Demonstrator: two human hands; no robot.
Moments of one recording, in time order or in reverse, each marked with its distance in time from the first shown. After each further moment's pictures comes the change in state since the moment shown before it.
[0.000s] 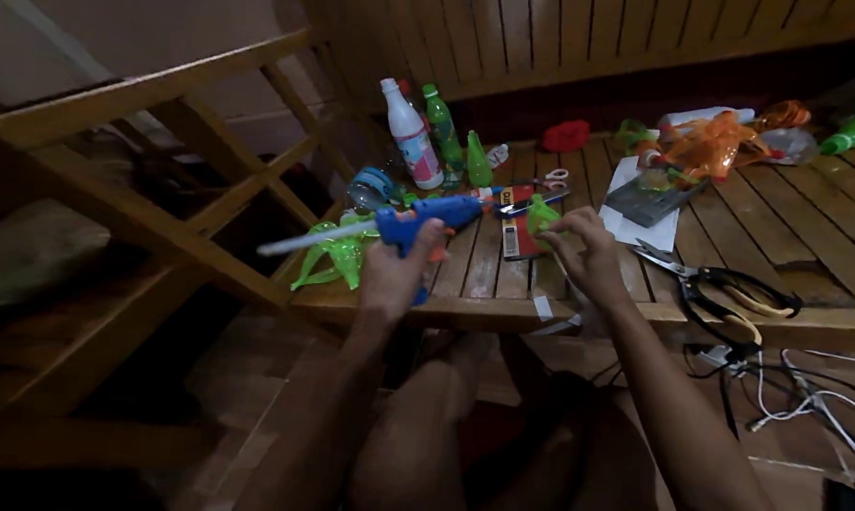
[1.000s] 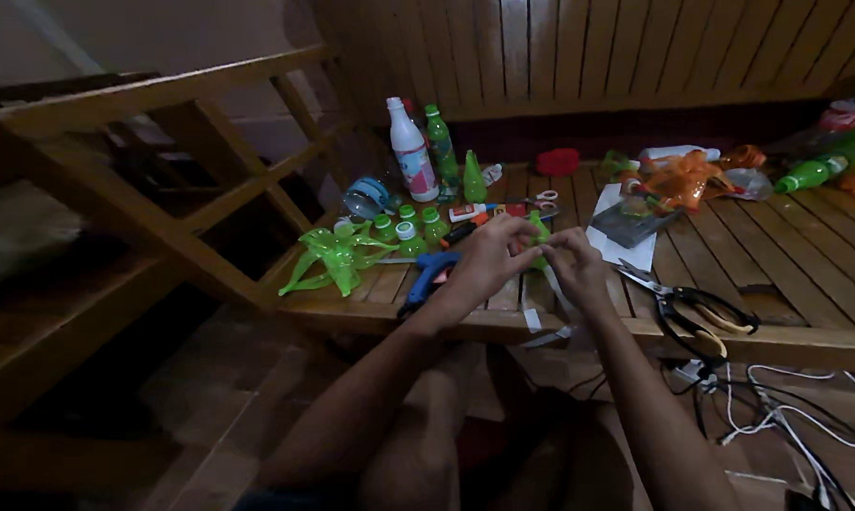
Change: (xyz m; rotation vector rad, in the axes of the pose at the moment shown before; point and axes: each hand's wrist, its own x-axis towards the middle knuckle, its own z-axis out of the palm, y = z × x) left_hand 0.021 0.029 0.071 0.167 -0.406 0.594; right_hand -0.002 0.004 0.000 0.102 0.009 0.127
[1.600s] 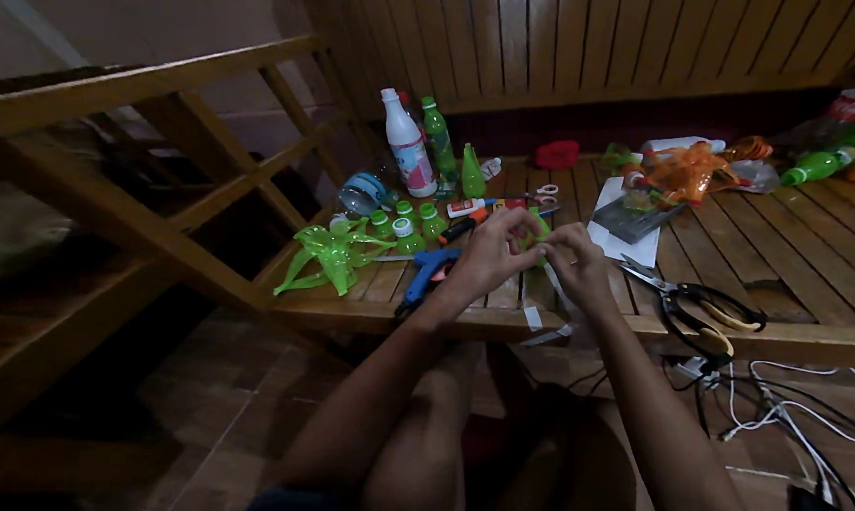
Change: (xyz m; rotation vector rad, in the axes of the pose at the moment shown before) left_hand 0.006 -0.015 0.009 -0.134 -0.016 -0.020; right_hand 0.000 0.000 0.000 -0.021 -0.009 -0.040
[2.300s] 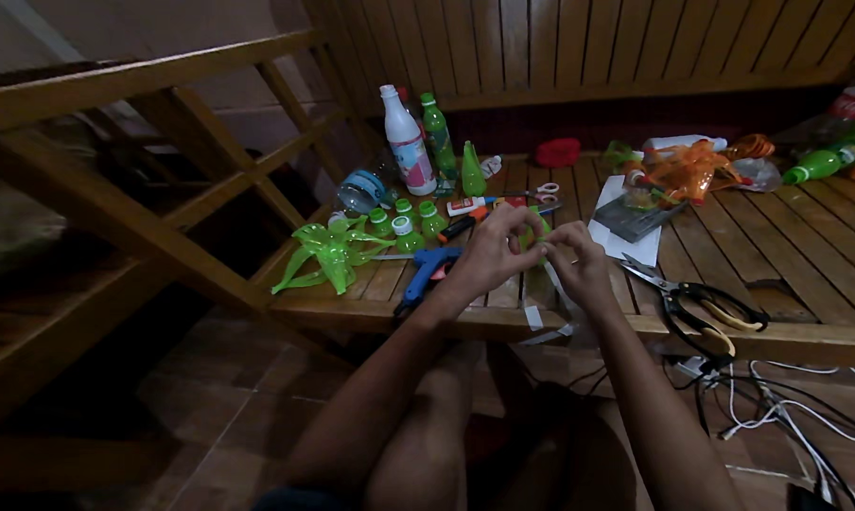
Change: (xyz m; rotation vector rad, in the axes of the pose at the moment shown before) left_hand 0.000 -0.005 0.000 0.030 0.014 0.072; right_hand 0.000 -0.001 0.001 0.005 0.004 -0.005
